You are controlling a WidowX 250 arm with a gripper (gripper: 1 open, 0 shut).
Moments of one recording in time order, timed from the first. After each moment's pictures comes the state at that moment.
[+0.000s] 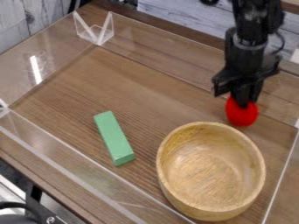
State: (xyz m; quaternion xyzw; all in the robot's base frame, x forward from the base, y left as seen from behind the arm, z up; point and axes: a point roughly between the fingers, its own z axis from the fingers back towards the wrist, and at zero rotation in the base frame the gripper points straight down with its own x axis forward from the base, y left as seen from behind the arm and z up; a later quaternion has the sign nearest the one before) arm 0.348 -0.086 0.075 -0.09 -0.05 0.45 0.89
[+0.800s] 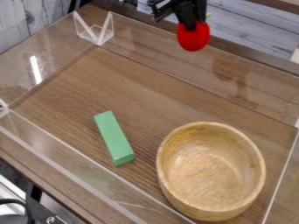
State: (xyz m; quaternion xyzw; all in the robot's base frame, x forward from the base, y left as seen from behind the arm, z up) arm 0.341 0.023 0.163 -0.14 -0.13 0.52 0.84
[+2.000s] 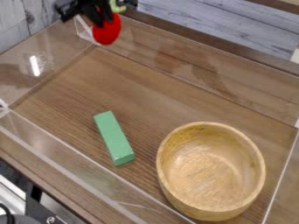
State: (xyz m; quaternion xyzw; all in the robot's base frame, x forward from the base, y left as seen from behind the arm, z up) arm 0.303 0.155 0.132 -0.11 -0.22 0.46 0.85
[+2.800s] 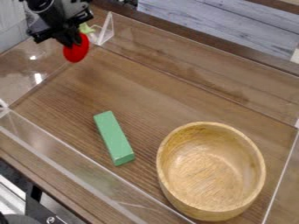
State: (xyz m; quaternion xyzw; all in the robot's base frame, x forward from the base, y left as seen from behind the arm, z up) arm 0.299 0.210 0.079 -0.05 -0.26 0.43 0.86
